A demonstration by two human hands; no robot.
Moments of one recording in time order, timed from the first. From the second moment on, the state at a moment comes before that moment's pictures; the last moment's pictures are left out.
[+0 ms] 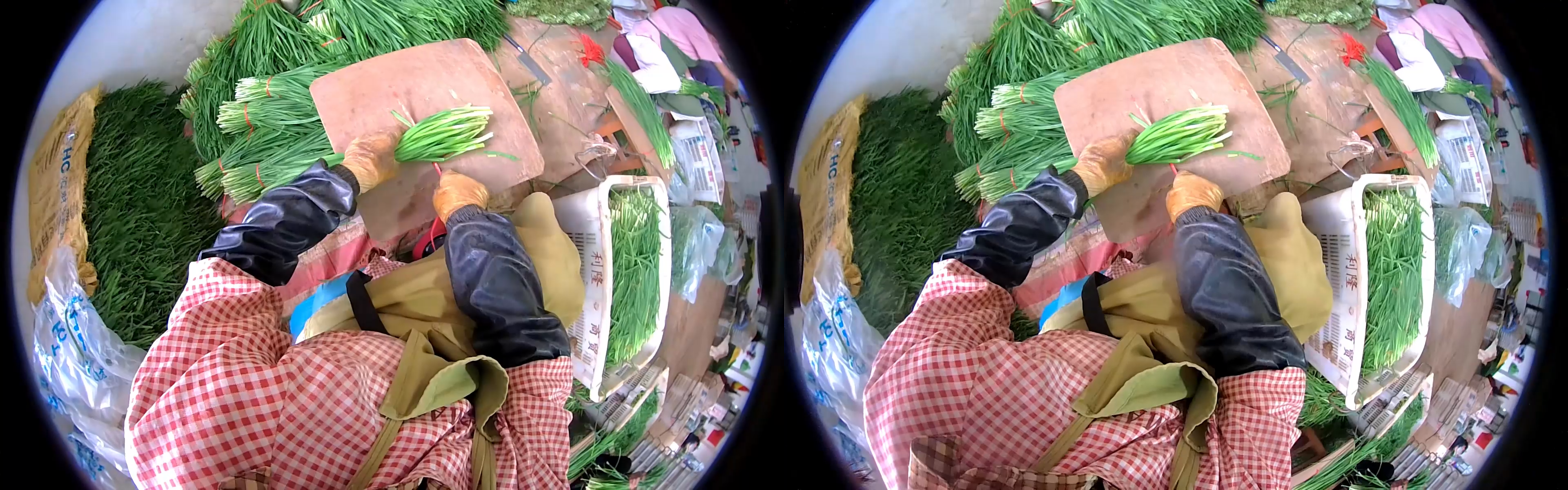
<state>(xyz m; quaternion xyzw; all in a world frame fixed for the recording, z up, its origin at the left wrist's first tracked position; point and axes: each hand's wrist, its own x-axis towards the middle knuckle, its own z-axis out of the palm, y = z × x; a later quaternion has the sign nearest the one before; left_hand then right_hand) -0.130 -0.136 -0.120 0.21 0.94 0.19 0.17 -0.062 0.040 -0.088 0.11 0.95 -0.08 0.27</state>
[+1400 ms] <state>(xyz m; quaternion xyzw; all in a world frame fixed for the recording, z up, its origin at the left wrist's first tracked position) -0.090 0.176 0.014 0.66 0.73 0.20 0.00 0.494 0.434 -0.140 0.59 0.61 -0.38 -0.38</state>
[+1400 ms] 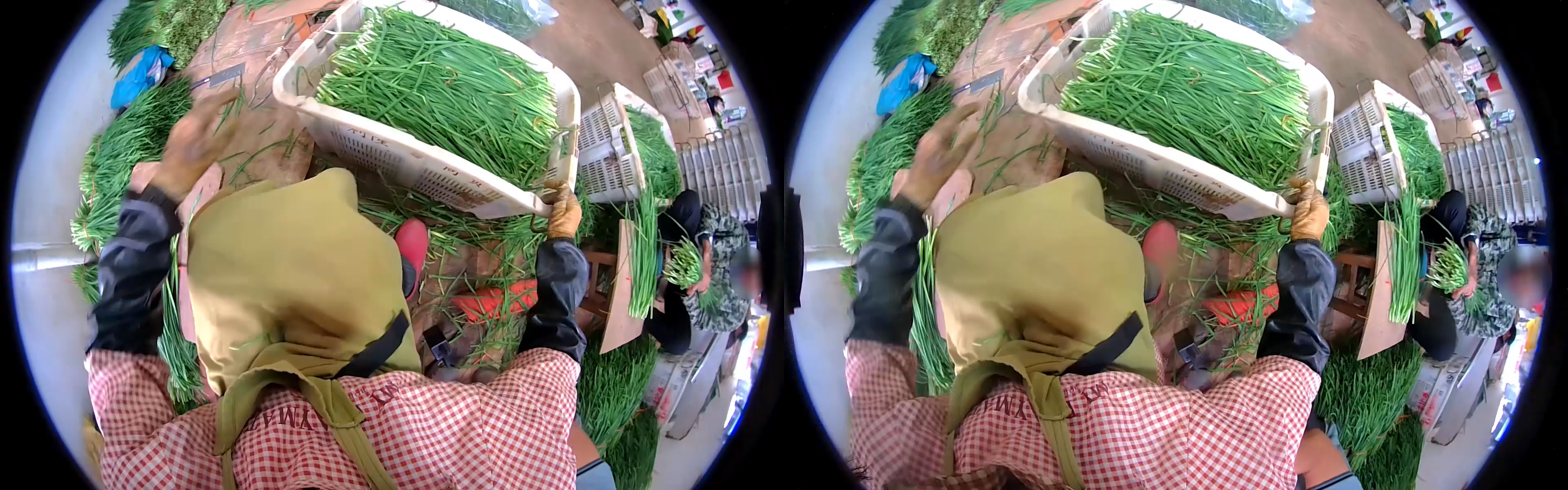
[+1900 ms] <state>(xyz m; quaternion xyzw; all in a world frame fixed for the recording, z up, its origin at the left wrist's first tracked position) 0.219 0.496 -0.151 0.86 0.43 -0.25 0.15 0.471 0.433 -0.120 0.51 0.73 -0.07 -0.45</state>
